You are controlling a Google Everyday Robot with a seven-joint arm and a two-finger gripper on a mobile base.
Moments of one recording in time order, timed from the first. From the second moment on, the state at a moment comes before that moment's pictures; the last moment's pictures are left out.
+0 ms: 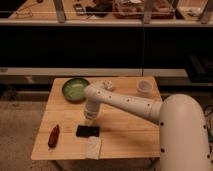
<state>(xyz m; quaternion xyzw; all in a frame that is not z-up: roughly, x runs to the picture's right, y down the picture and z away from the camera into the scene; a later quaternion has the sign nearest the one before) -0.103 0.200 0.852 0.07 -0.44 -0.89 0.13</state>
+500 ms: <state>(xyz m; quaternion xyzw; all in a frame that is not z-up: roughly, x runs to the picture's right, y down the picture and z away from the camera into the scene) -0.102 0.208 0.848 0.07 -0.44 -0.89 0.11</state>
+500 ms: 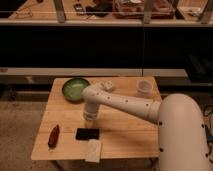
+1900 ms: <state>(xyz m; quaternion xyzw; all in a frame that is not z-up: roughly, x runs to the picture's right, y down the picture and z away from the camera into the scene) -0.082 0.219 0.832 0.05 -0.43 -0.89 0.14</state>
